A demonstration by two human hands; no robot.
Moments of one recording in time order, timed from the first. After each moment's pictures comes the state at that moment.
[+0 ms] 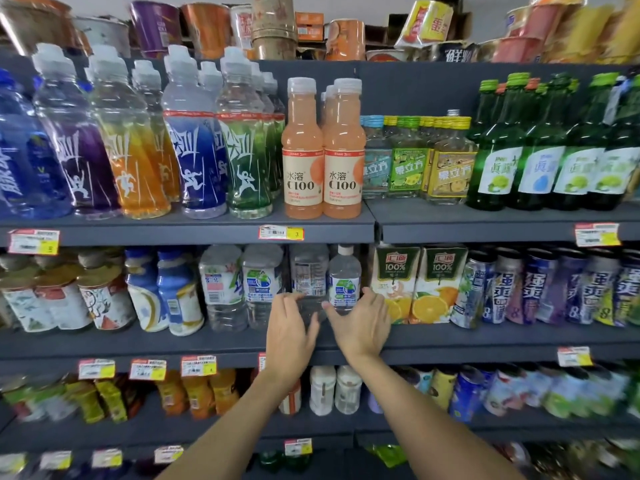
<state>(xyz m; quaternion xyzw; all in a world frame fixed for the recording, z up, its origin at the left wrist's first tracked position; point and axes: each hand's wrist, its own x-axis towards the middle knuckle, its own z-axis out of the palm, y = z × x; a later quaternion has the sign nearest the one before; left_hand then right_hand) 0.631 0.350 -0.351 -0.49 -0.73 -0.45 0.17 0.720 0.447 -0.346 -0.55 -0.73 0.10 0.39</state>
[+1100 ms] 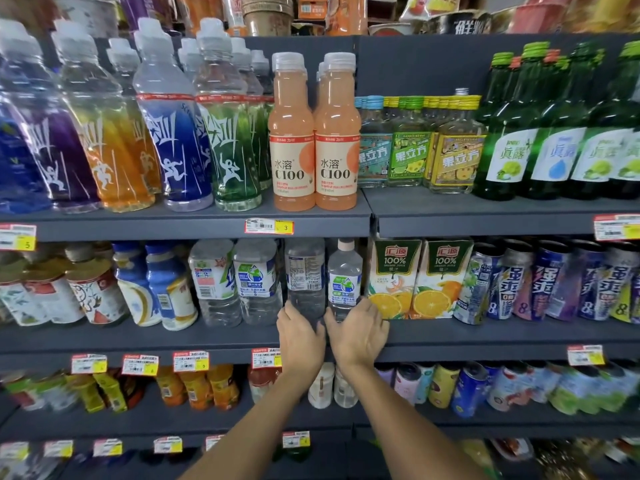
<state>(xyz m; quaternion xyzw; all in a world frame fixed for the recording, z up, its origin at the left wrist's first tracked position) 0.654 0.388 -0.377 -0.32 -0.83 -0.46 -0.03 0.717 0.450 -0.368 -0.59 -0.74 0.08 0.33</state>
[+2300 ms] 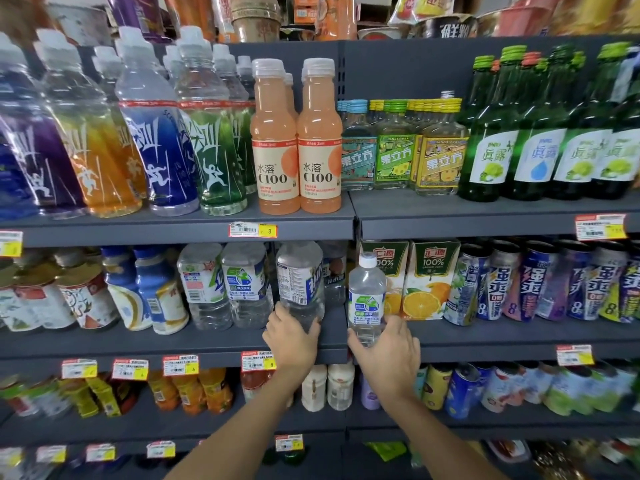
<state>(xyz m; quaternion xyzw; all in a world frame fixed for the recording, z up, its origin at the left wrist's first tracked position) 0.649 0.409 -0.387 -0.28 -0.89 -0.36 0.01 0.803 0.461 -0.381 -0.53 -0.75 0.11 0.38</state>
